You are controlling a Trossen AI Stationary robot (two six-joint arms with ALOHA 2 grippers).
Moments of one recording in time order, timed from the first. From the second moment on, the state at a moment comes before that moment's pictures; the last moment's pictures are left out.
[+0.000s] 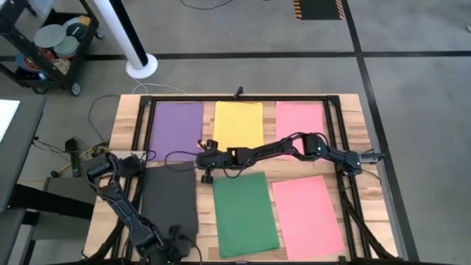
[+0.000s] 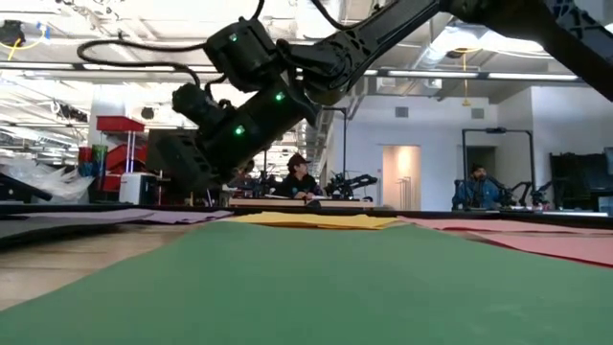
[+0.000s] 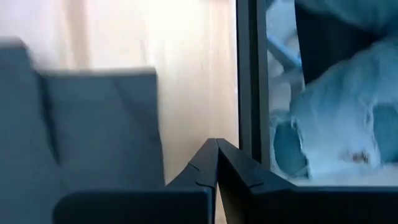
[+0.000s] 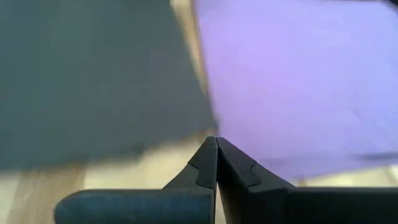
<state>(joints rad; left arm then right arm) -1.04 1.87 1.08 -0.31 -0.24 -1.04 0.02 2.43 1.78 0.08 0.21 -0.06</state>
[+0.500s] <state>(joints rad) -0.97 1.53 1.03 -0.85 -0.73 -1.36 0.16 2.27 1.78 -0.36 0.20 -0.19</state>
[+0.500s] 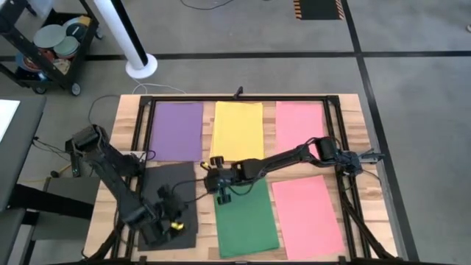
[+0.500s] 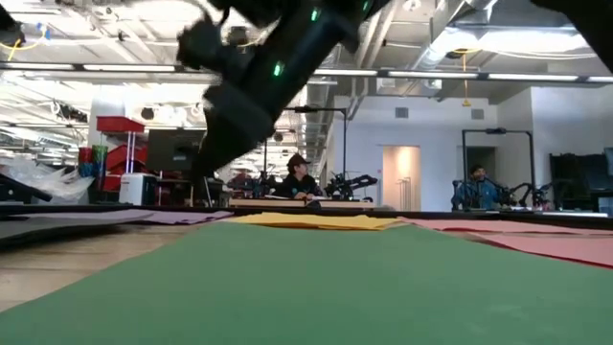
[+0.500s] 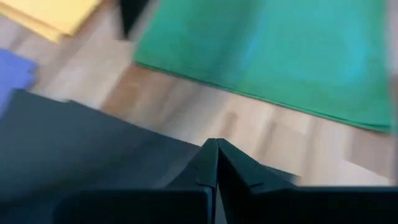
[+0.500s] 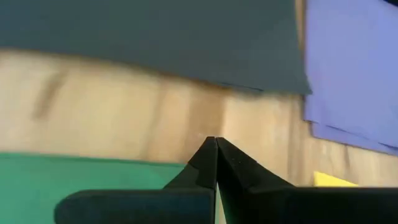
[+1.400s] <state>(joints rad) -0.32 1.21 0.58 -0.79 -0.63 -1.04 0.20 2.27 1.63 -0.08 0.12 0.00</state>
